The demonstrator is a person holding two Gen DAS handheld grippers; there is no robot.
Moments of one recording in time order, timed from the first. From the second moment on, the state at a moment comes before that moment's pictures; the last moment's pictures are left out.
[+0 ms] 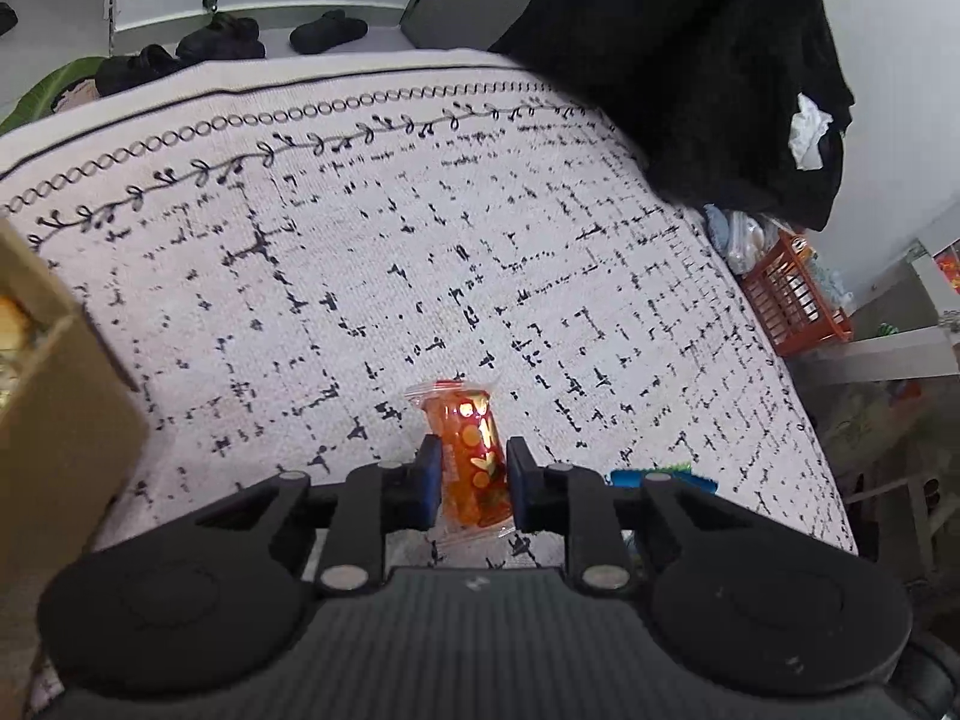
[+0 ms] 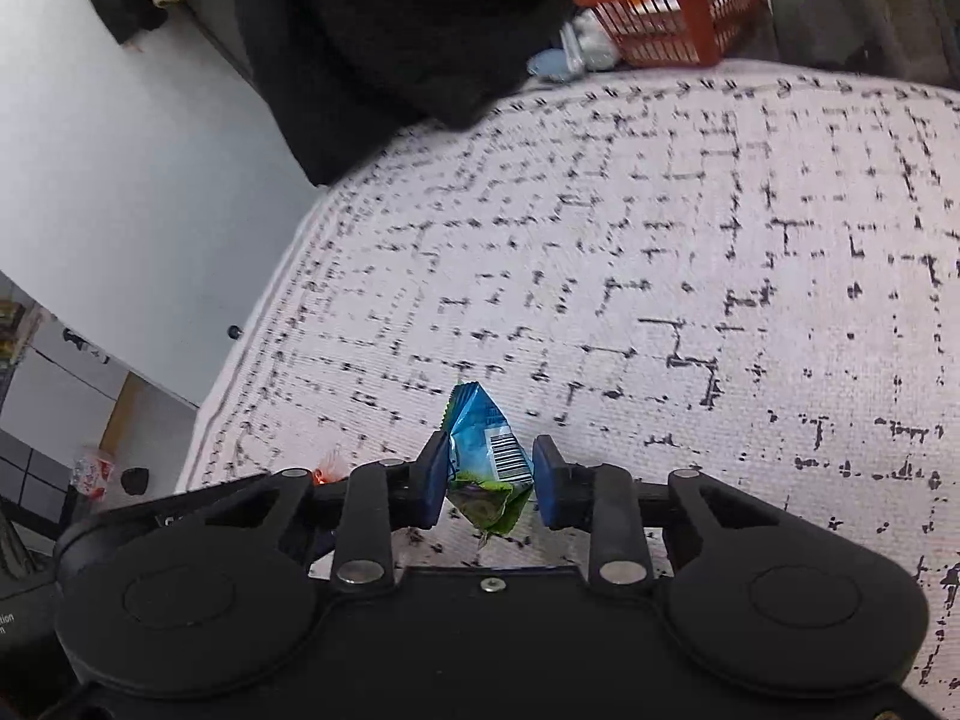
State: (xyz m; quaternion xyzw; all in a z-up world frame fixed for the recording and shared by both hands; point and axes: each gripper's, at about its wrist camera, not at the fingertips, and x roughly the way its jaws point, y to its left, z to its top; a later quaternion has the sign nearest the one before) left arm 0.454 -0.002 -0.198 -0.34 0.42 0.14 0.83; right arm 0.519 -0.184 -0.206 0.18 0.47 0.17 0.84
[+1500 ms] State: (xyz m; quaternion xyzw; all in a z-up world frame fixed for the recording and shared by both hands) left arm 0.304 0.068 -0.084 -0.32 0.31 0.24 0.86; right arm 0.417 -0.120 -0.109 0.13 0.38 0.33 0.86
